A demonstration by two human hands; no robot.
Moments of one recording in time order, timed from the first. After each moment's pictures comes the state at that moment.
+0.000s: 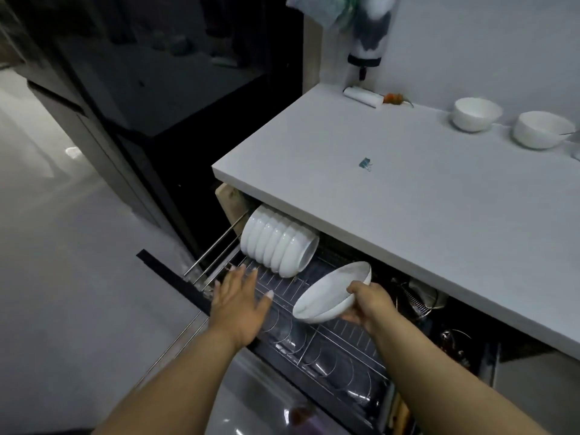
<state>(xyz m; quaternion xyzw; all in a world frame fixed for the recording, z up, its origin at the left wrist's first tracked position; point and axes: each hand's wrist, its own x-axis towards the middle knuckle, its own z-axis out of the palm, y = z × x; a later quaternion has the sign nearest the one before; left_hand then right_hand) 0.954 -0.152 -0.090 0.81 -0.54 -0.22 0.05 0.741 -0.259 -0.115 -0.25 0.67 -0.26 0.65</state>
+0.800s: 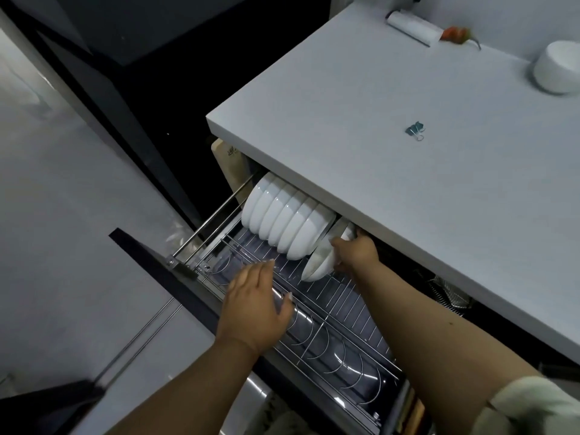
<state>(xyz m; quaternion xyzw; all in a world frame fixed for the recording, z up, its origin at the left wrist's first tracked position) 0.960 -0.182 -0.134 0.79 -0.57 -0.19 0.12 0.826 -0.355 -0.176 -0.42 0.69 -0.20 0.55</state>
